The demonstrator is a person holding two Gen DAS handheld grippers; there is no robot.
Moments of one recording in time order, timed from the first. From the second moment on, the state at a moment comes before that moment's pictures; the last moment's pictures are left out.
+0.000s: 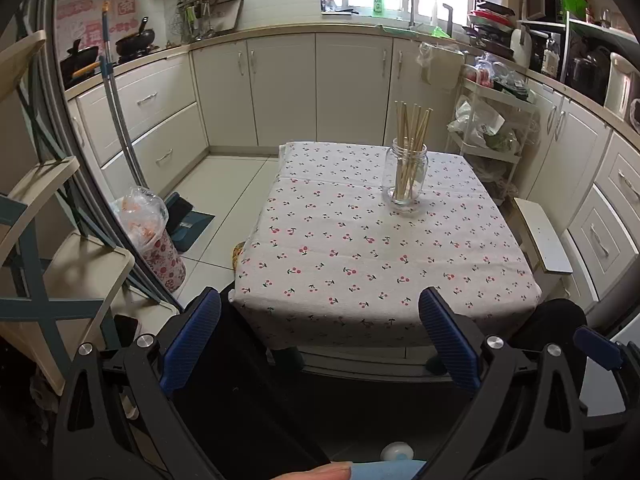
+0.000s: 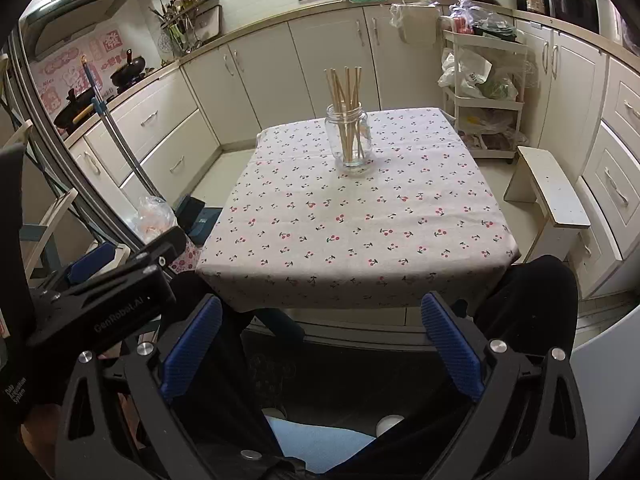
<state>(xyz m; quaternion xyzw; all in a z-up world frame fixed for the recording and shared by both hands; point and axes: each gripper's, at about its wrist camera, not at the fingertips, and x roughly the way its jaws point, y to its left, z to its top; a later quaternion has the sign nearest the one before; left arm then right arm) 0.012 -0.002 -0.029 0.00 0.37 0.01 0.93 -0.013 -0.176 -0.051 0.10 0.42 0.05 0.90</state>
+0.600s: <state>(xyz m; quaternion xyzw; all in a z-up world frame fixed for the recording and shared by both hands) 0.005 0.007 -0.023 -0.01 0.36 0.02 0.93 -0.019 -0.168 -0.053 0.09 0.43 0.06 0.90</state>
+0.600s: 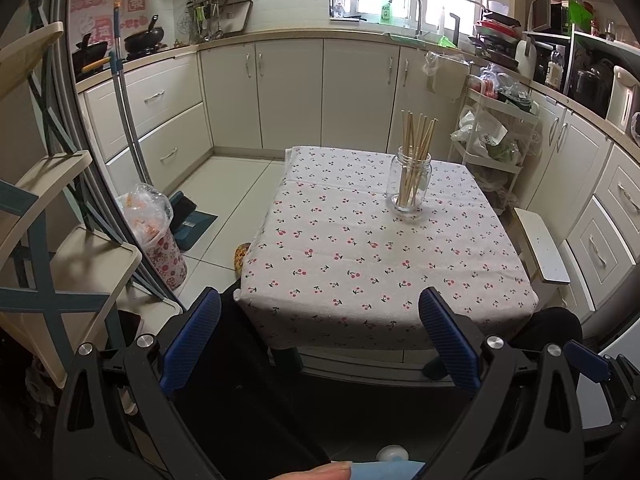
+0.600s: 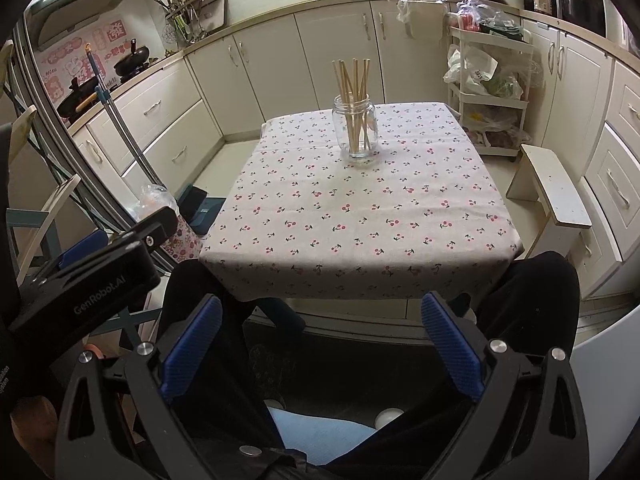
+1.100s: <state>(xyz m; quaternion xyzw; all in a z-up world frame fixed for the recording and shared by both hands) -0.002 0.011 -0.020 -0.01 0.36 0.02 0.93 -0.021 -0.166 -0.053 0.09 0.43 0.06 0.90</state>
